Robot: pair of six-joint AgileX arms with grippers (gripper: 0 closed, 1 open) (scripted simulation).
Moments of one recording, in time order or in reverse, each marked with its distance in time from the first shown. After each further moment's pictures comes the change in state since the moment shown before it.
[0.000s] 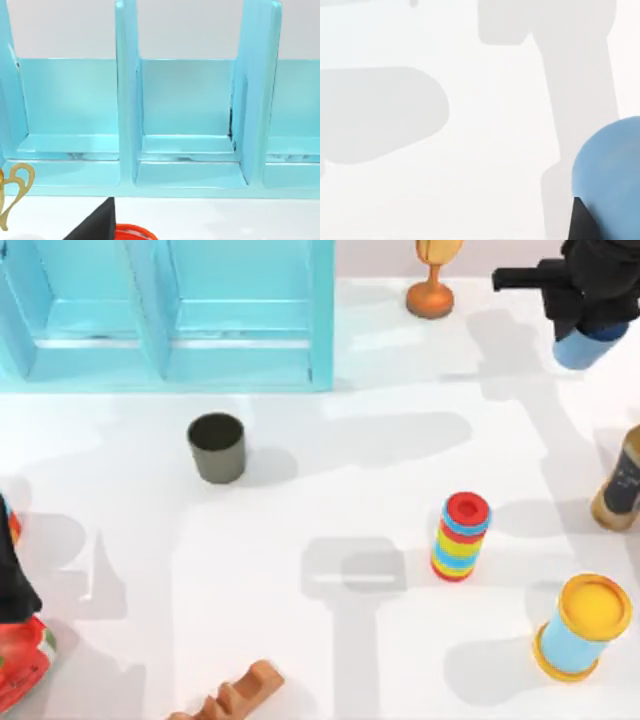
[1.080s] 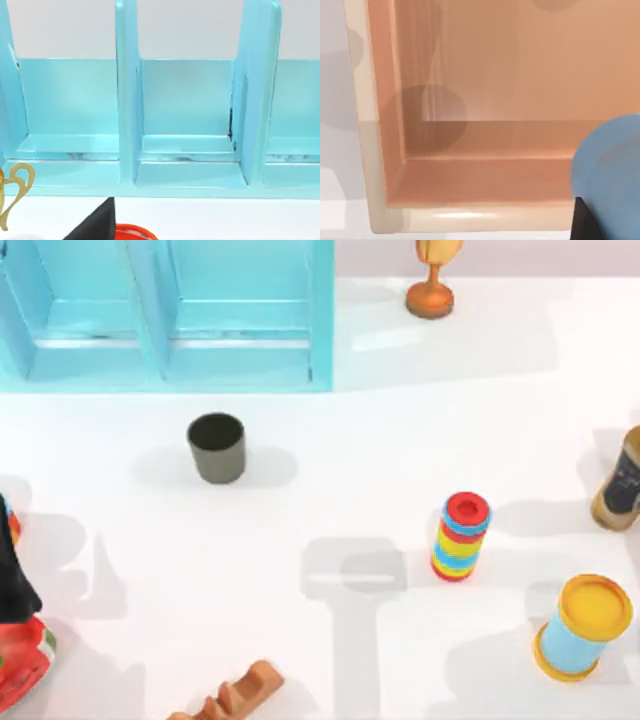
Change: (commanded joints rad) left arm 0.000 0.000 0.000 0.000 0.000 0.000; right arm -0.677 -0.800 -0.890 -0.116 -0.027 -0.669
